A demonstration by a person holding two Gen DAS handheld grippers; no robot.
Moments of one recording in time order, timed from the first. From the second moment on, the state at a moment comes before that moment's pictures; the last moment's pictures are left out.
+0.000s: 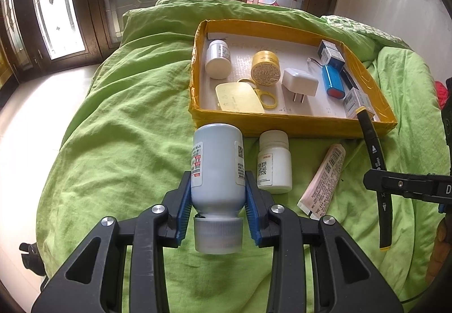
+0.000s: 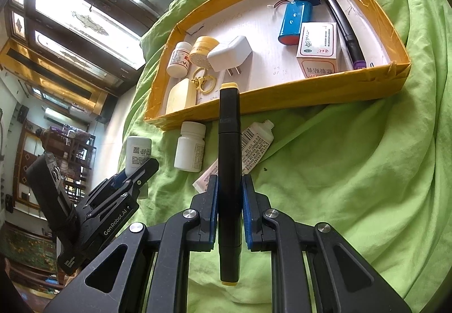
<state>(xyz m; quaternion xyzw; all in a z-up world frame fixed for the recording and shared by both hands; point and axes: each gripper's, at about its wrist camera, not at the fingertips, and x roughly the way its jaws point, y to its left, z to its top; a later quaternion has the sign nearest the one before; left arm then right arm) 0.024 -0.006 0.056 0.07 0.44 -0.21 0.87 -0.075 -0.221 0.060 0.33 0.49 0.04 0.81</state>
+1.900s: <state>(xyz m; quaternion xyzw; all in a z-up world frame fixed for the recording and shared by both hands) 0.086 -0.114 0.095 0.09 0.50 -0.24 0.83 -0.023 -0.318 0.113 0.40 0.38 0.04 0.83</state>
